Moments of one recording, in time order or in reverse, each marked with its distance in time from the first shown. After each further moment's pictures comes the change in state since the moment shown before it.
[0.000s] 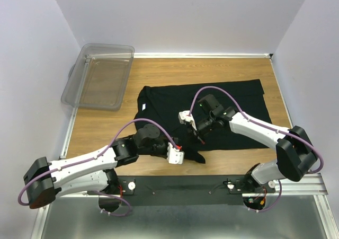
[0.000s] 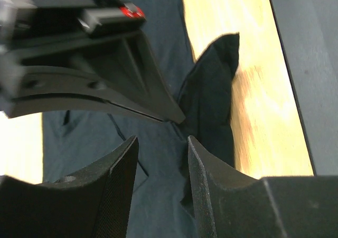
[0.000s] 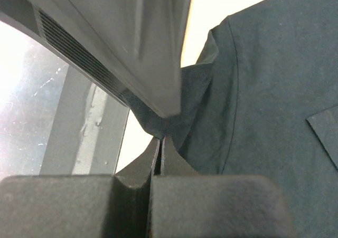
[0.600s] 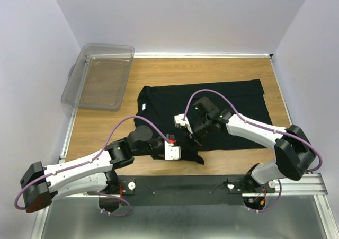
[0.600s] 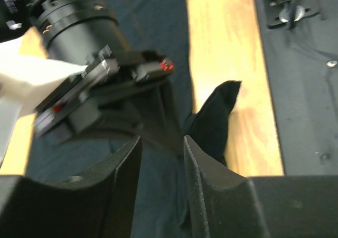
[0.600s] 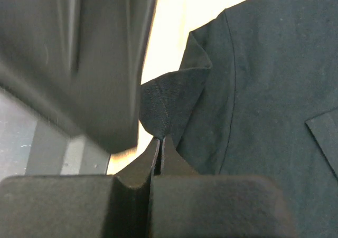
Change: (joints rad) left arm 0.004 -0.035 -0.048 0.159 0.041 -0.200; right arm 0.077 0.017 0.000 0.048 0.111 0.027
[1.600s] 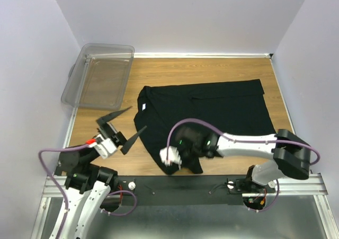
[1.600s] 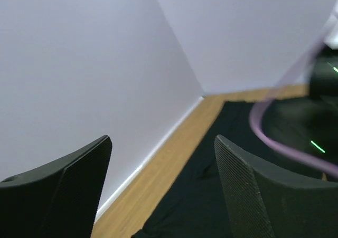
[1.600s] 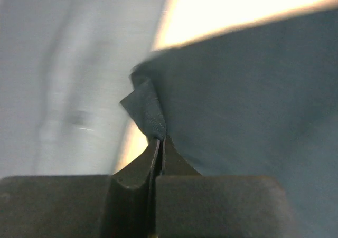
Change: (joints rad) left arm 0.777 -0.675 0.071 0.089 0.318 -0.376; right arm 0.520 0.028 -0.126 0.108 0.519 -0.013
